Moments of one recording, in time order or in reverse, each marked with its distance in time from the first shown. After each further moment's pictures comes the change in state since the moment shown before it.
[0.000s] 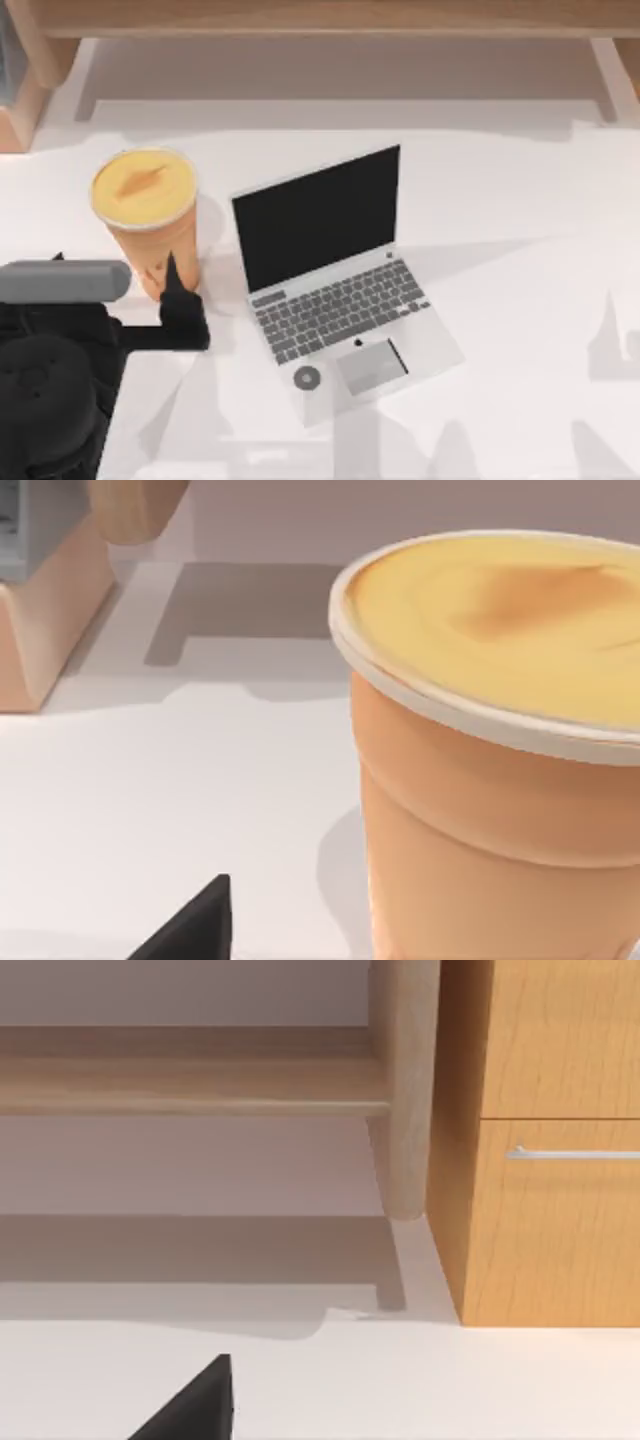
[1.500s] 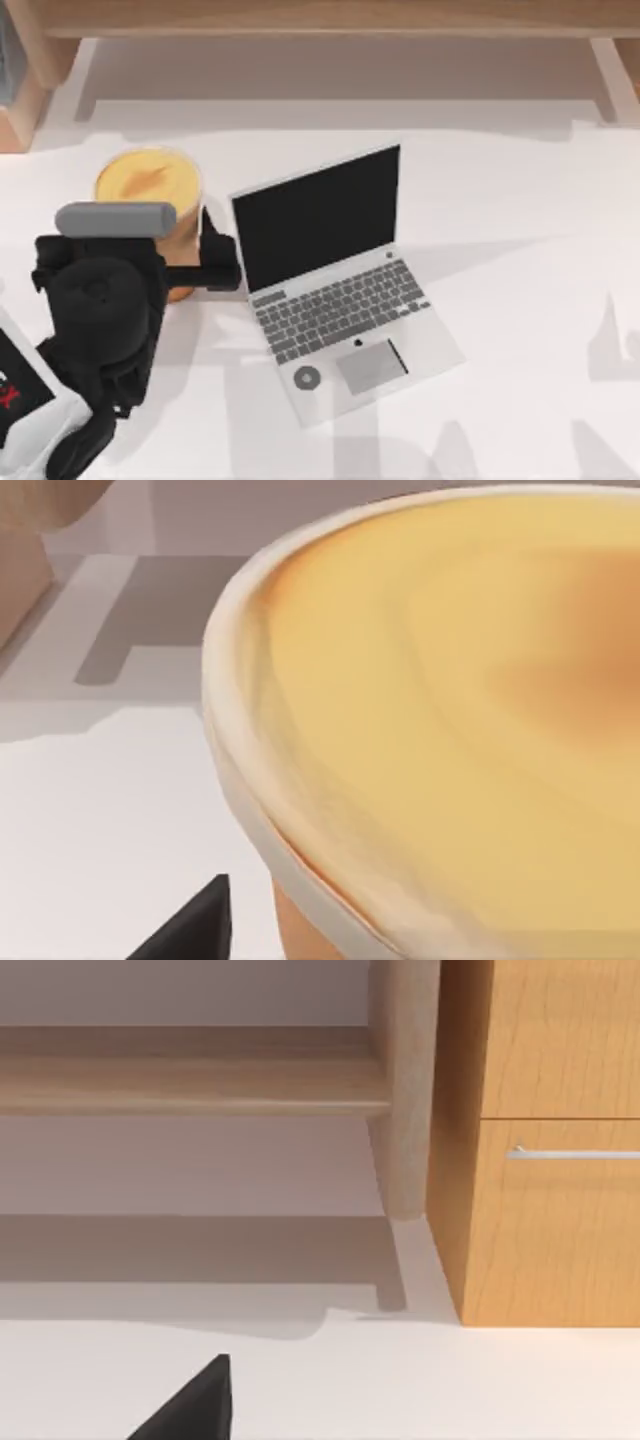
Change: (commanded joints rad) left arm 0.136 0.492 0.250 0.242 0.141 0.043; right arm 0.000 0.000 0.000 0.000 0.000 0.000
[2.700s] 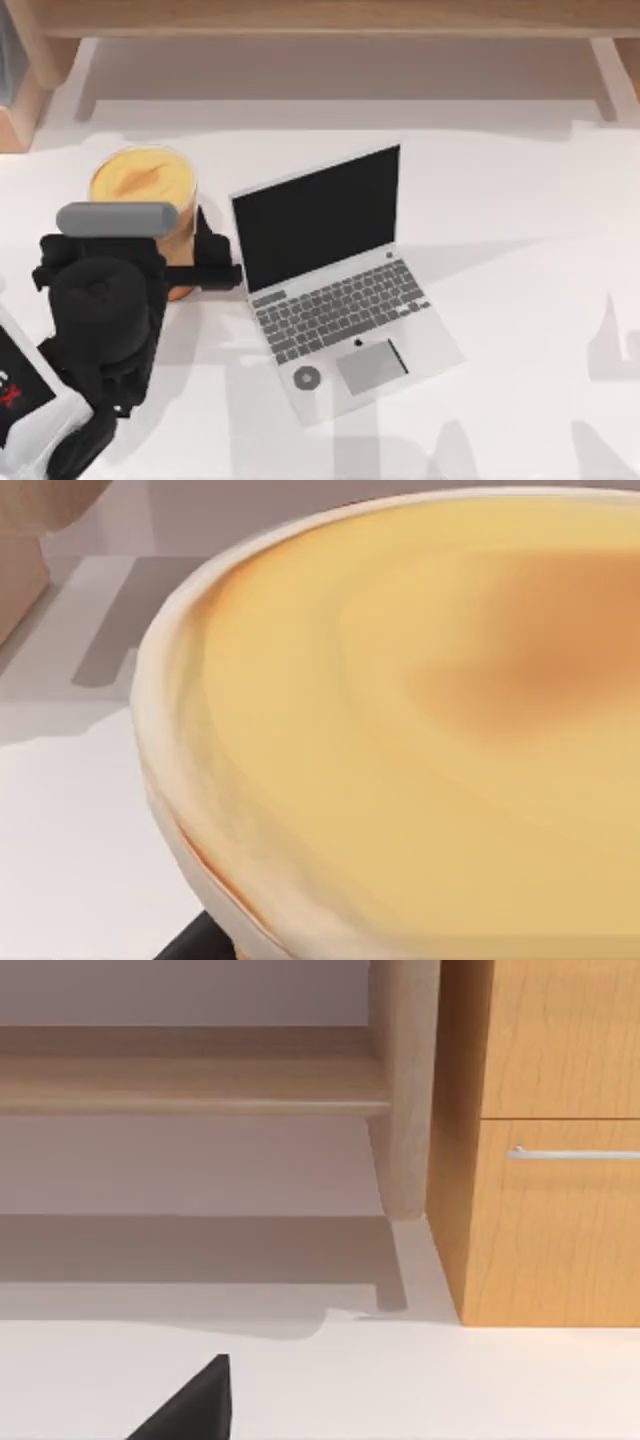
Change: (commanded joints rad) left arm 0.000 0.000 0.000 0.000 0.000 0.000; right arm 0.000 0.000 0.000 0.000 0.000 0.000
